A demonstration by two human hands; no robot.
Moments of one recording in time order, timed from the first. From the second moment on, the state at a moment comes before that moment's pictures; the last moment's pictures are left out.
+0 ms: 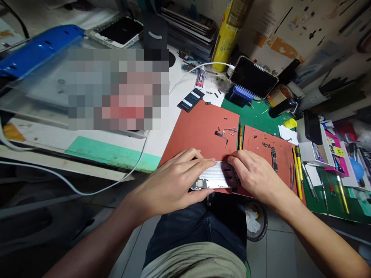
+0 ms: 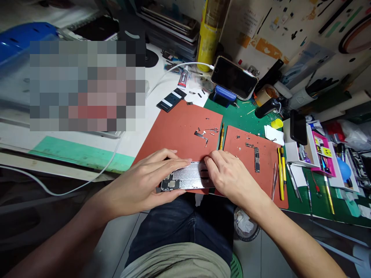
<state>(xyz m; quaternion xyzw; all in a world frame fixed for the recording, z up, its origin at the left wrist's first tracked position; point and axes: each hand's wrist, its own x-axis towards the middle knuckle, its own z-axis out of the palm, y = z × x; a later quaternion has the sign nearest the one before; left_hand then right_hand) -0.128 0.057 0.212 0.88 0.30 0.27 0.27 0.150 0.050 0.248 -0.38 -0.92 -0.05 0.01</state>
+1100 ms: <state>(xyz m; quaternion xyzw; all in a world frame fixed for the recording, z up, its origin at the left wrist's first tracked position) -0.127 0.056 0.210 0.88 0.30 0.26 0.25 0.134 0.046 0.260 -0.36 -0.91 -0.17 -0.09</state>
